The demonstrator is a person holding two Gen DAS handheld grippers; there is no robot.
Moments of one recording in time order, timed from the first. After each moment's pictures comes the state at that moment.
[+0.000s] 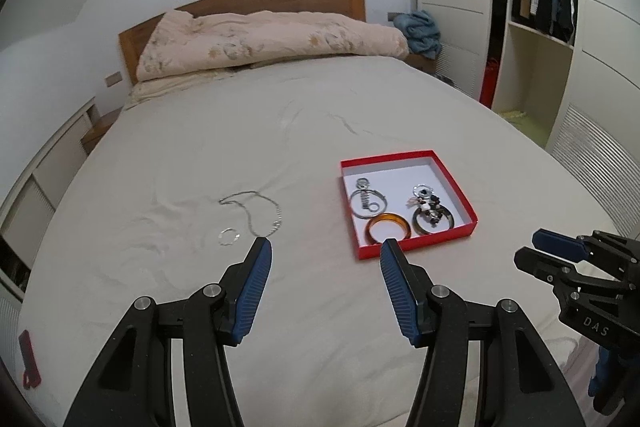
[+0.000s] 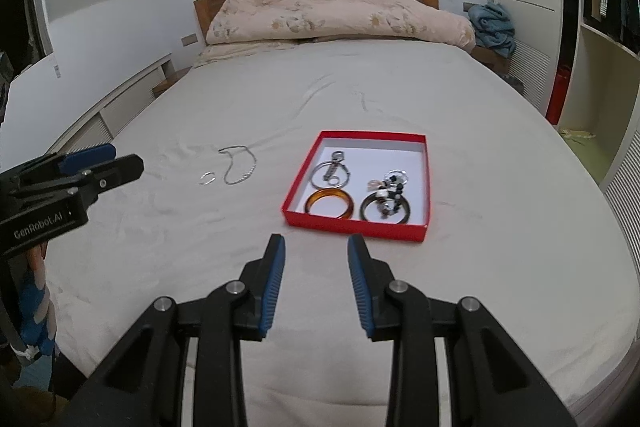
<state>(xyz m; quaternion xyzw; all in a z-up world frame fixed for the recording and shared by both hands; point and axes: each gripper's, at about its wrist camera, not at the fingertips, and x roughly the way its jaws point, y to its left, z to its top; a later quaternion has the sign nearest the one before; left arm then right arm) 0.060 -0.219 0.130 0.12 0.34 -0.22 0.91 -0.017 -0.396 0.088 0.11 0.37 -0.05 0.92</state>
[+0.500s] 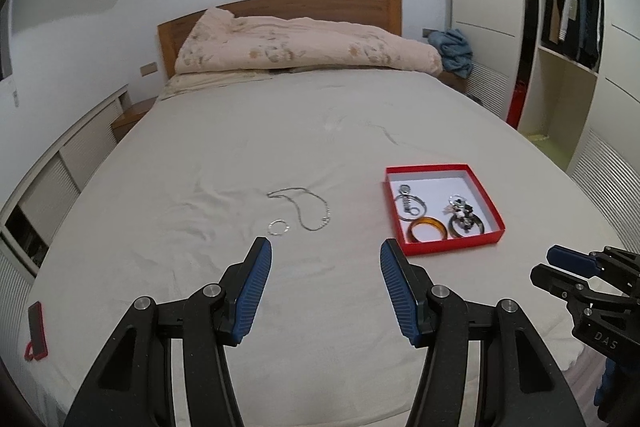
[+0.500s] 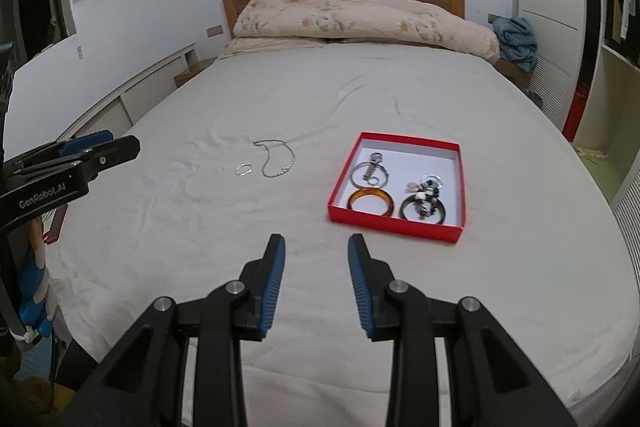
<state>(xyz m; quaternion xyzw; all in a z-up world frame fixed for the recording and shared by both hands) 0.053 -0.156 0.142 0.08 0.33 -0.17 0.93 -0.019 -0.345 0.103 0.08 0.37 -0.01 0.93</state>
